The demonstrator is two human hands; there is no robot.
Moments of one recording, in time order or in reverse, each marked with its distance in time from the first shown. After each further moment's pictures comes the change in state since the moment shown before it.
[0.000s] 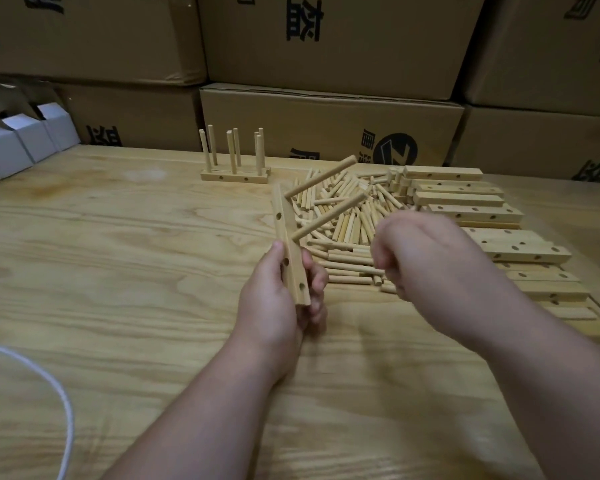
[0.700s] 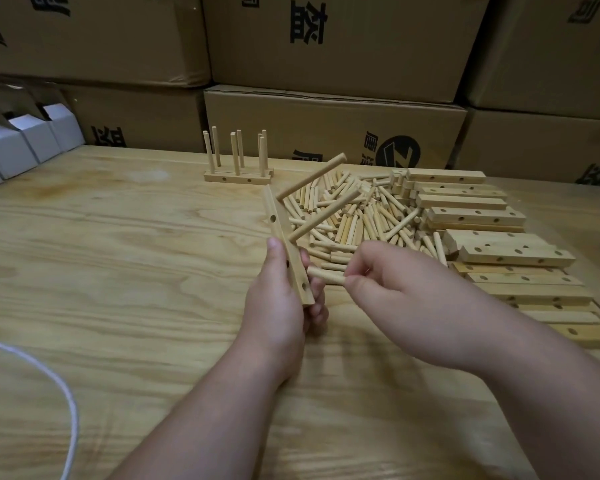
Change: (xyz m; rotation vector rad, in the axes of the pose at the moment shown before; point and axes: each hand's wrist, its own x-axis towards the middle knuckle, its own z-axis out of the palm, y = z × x) left_hand 0.001 -0.005 0.000 0.064 0.145 0.036; right_hand -0.005 0.000 0.009 -0.245 -0.222 0.012
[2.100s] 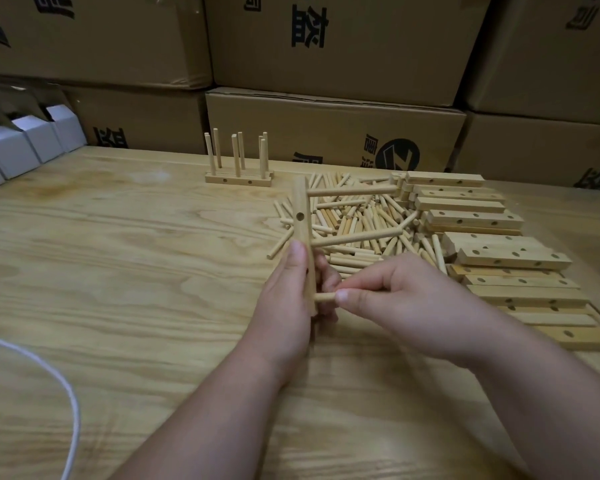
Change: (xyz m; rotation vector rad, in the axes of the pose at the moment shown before) left_hand -0.004 -0.003 -0.005 0.188 -0.230 0.113; right_hand 0.005 0.012 0.005 0.314 -0.102 -0.007
